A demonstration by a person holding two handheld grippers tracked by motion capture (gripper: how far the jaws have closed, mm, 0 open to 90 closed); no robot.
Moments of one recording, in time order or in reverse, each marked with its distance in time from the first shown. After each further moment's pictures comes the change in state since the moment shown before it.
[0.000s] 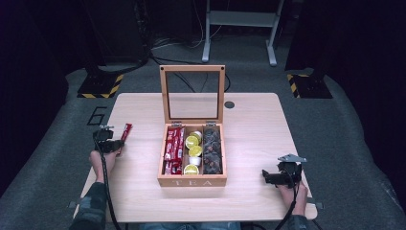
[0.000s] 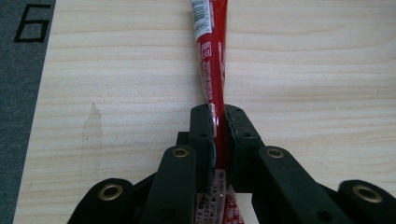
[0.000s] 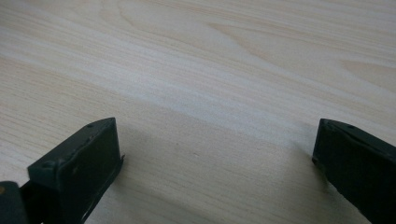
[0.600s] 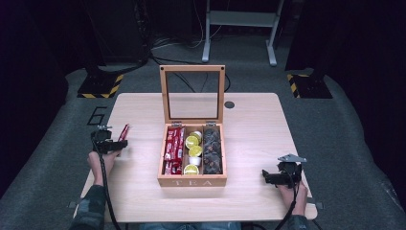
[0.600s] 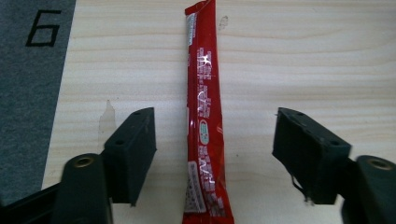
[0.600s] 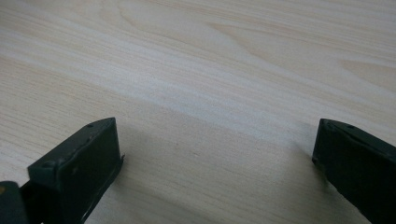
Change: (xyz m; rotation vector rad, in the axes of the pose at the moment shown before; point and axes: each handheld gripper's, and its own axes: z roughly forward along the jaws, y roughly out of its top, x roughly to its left) left arm -0.001 -0.002 -0.013 -0.014 0.018 0.010; right arm 0.000 0.000 0.000 -0.002 -0.001 0.001
